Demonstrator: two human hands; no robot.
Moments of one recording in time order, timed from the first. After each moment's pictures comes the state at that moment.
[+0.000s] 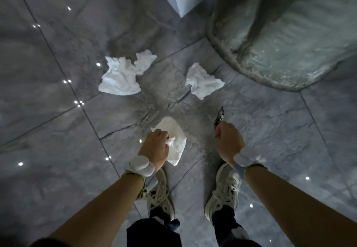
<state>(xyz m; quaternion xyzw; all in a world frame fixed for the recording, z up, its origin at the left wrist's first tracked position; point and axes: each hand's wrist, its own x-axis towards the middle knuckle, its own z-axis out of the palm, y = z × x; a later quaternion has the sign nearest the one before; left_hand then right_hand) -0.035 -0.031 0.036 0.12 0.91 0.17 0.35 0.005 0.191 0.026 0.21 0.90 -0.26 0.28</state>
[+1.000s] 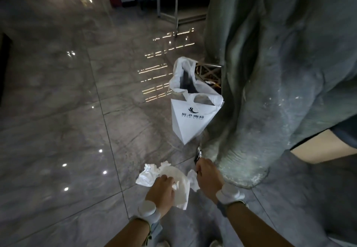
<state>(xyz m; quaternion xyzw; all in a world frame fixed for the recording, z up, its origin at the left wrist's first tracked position) -0.115 -0.068 0.500 0.17 0.93 0.19 0.26 -0.113 0.111 0.522 0.11 0.94 -0.27 0.15</state>
